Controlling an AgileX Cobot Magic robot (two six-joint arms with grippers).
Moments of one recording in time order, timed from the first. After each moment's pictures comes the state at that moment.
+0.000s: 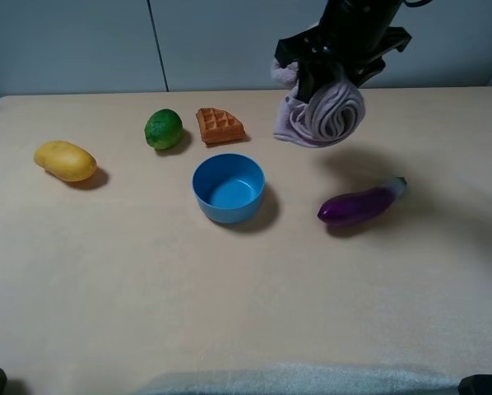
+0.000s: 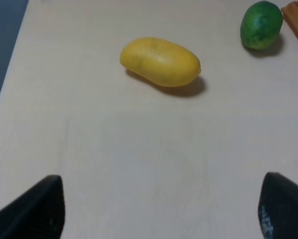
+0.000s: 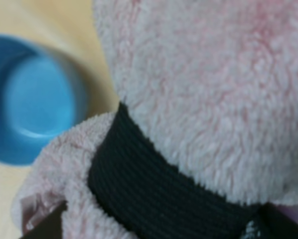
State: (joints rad) left arm 0.01 -0.01 -0.49 0.07 1.06 -0.01; right arm 0.52 1.83 -1.54 0.15 1.17 0.03
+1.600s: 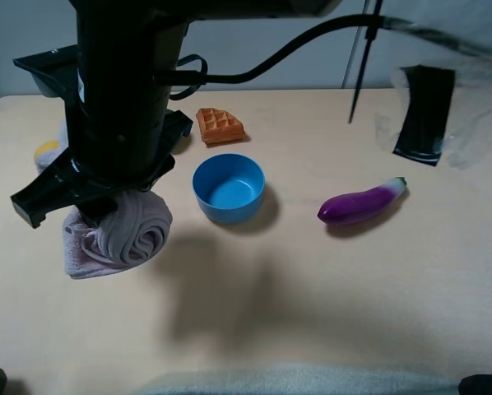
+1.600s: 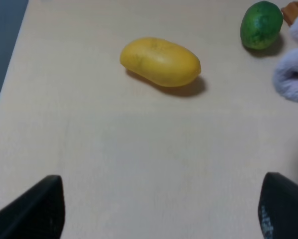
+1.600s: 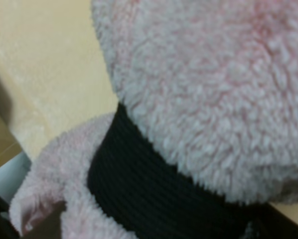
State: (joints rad) left arm 0.01 -0.01 -0.49 0.07 1.06 -0.01; right arm 1.14 1.99 -1.65 0.23 1.00 0.08
